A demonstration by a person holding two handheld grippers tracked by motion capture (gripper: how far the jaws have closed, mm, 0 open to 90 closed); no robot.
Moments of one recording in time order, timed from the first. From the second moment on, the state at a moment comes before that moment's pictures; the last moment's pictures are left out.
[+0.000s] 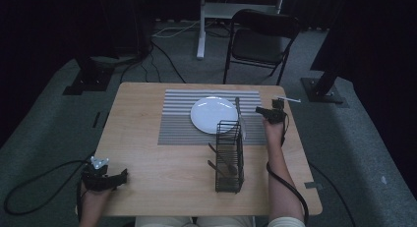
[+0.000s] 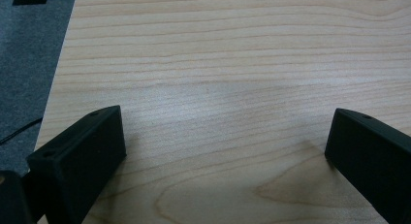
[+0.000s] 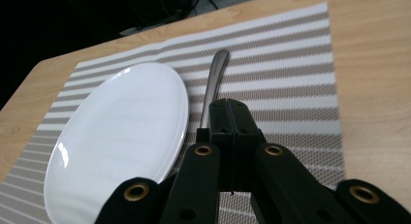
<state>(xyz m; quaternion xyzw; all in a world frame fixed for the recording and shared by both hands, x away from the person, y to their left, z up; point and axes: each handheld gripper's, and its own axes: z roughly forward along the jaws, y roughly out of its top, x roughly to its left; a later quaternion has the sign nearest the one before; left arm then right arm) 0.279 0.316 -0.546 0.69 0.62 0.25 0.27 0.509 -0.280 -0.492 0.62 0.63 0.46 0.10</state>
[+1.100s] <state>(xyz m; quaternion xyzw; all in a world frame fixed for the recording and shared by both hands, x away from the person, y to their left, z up) 0.274 0.316 -0.544 0.70 0.61 0.23 0.29 0.463 -0.292 -0.516 0.60 0.65 0.45 0.13</state>
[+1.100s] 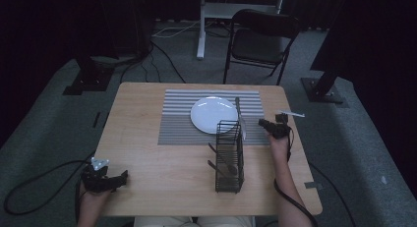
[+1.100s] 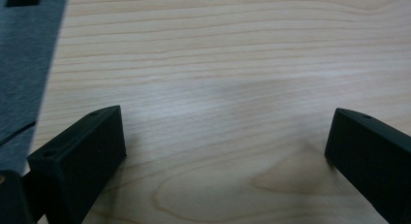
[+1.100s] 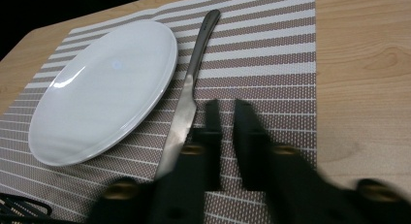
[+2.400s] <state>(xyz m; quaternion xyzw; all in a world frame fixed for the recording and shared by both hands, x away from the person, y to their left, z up) 0.277 0.205 -0.472 0.79 0.44 0.10 0.42 0.382 -0.289 -0.542 0.56 0.69 0.42 0.18</state>
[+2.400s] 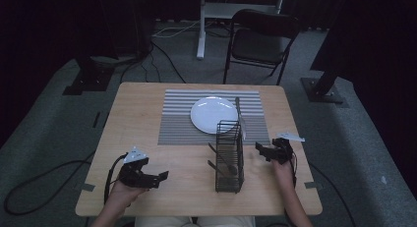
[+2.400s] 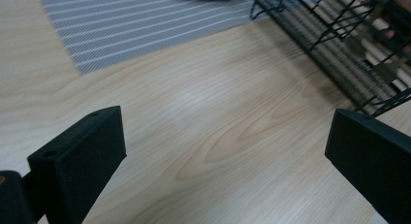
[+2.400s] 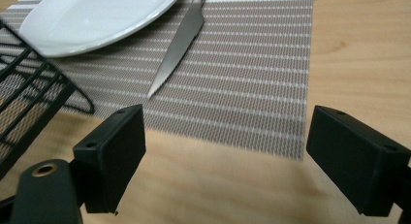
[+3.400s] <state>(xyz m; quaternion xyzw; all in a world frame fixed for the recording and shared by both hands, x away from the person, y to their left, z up) 0.308 0.139 -0.448 0.80 0.38 0.09 0.45 0.300 -0.308 -0.546 0.55 0.70 0.42 0.19</state>
